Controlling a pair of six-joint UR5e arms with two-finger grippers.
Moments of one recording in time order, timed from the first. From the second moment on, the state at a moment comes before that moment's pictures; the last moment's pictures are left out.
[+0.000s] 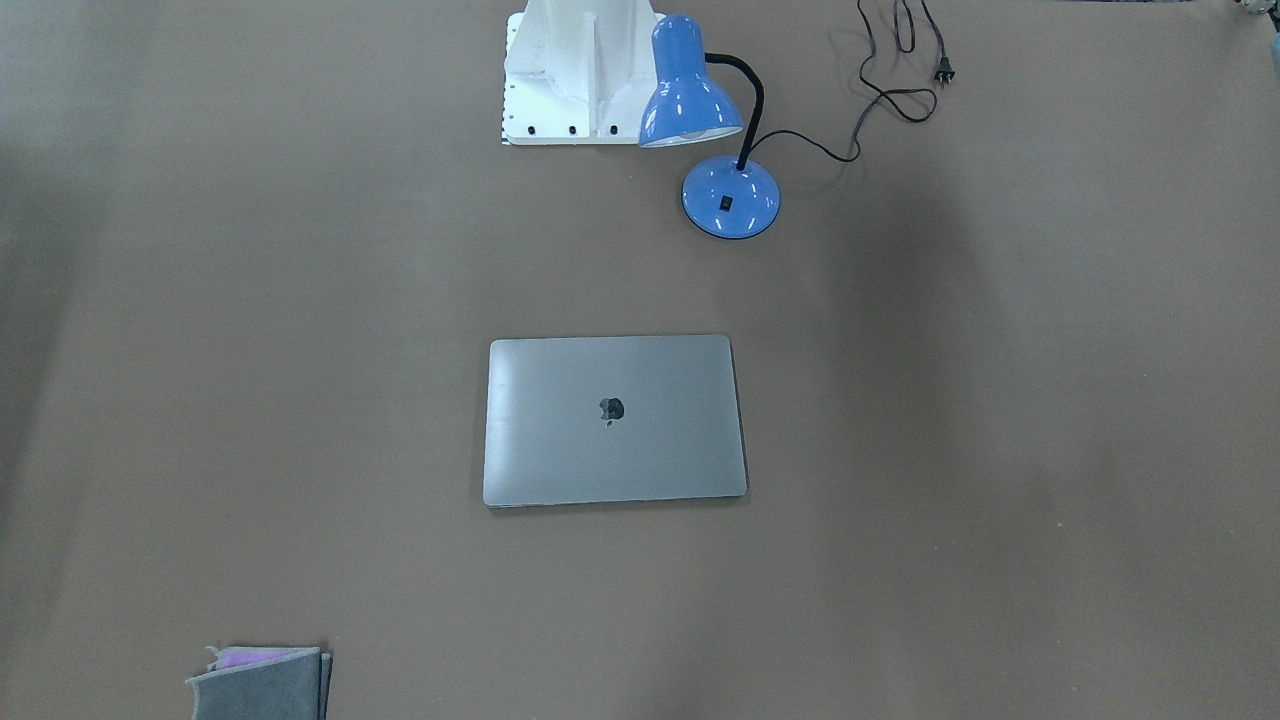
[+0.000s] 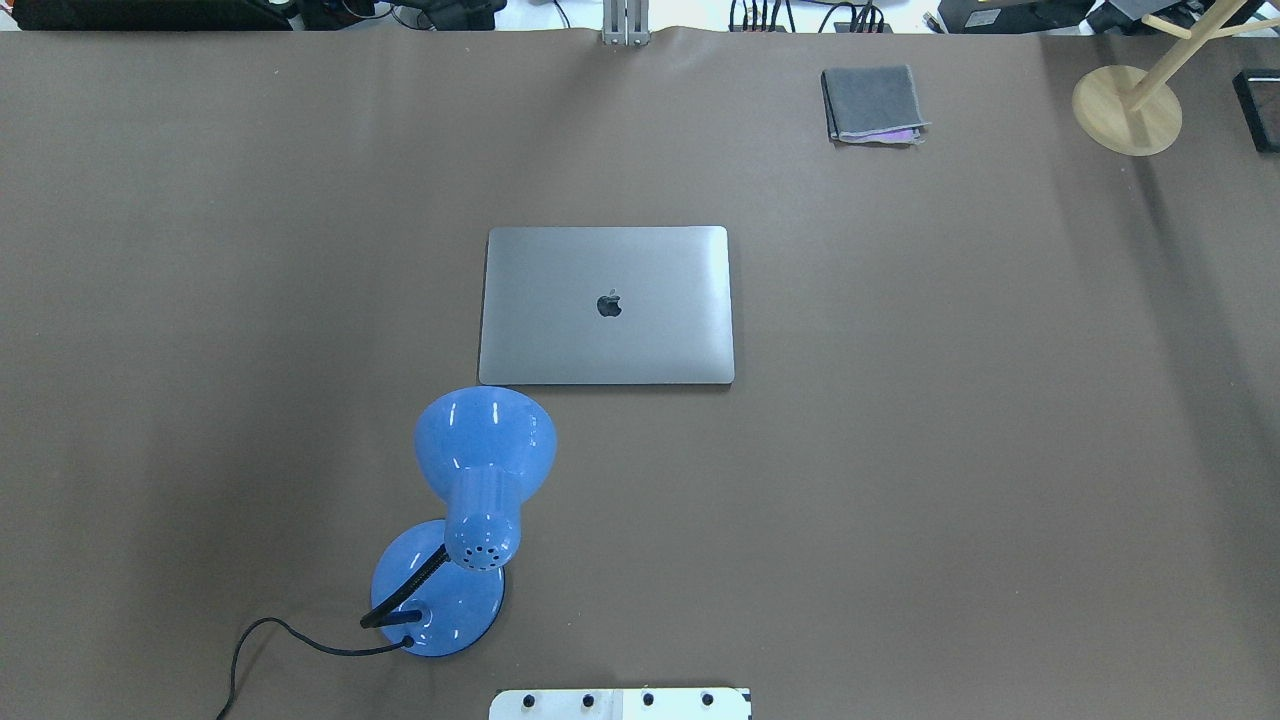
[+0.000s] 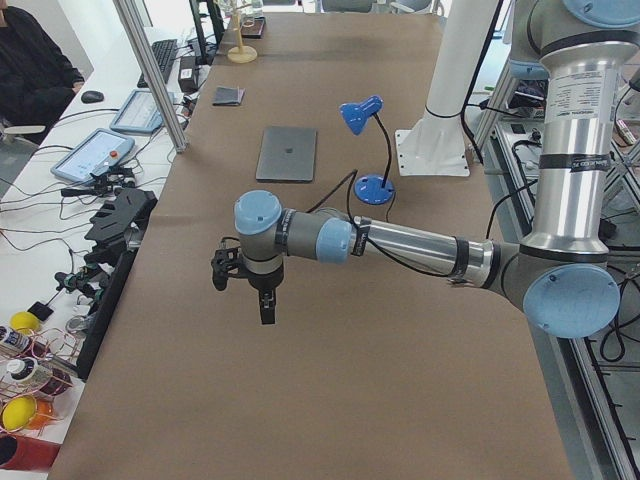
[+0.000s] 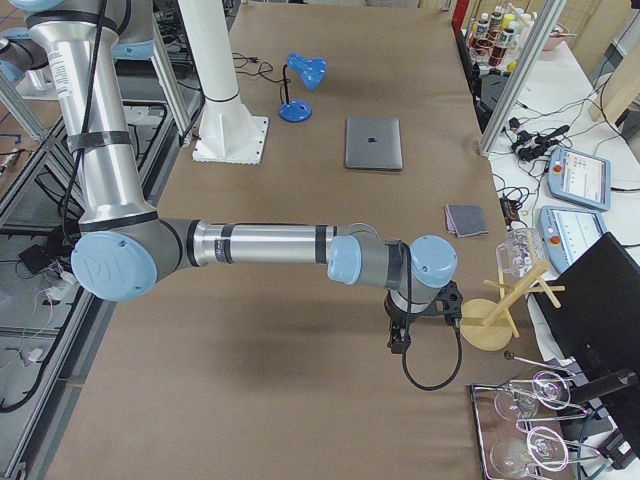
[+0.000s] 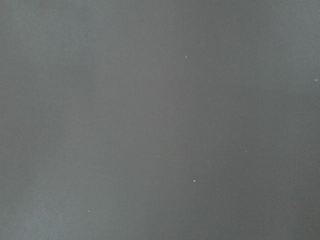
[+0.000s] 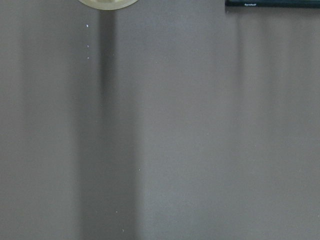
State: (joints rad) left arm -1.50 -1.58 -1.71 -1.55 -2.28 -0.29; right arm 1.61 -1.39 1.45 -1.73 2.38 -0.11
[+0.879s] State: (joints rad) left arm -1.51 -1.61 -1.66 -1.60 -2.30 -0.26; right arm 1.61 -1.42 1.56 -1.84 2.38 -0.10
